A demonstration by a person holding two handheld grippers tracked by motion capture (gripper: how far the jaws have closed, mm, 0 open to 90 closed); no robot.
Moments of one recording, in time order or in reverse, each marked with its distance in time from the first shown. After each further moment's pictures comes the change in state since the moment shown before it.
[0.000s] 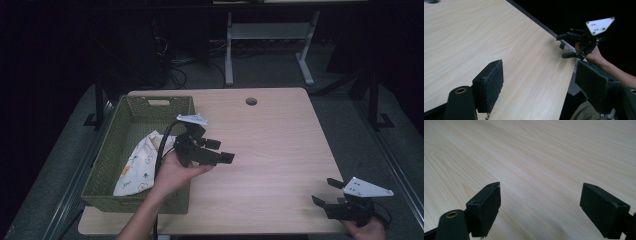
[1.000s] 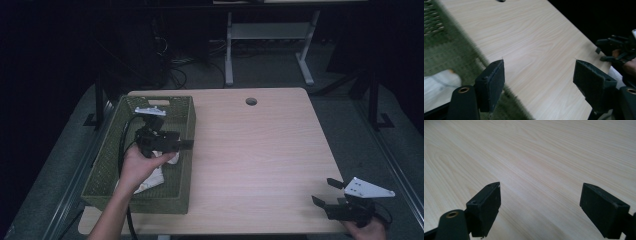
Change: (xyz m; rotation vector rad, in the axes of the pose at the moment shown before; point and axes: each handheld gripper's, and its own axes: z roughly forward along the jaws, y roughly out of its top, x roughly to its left) left arm 0.052 -0.020 -0.069 -0.024 0.223 -0.101; right arm 0.002 0.002 -0.003 -0.012 0.010 0.002
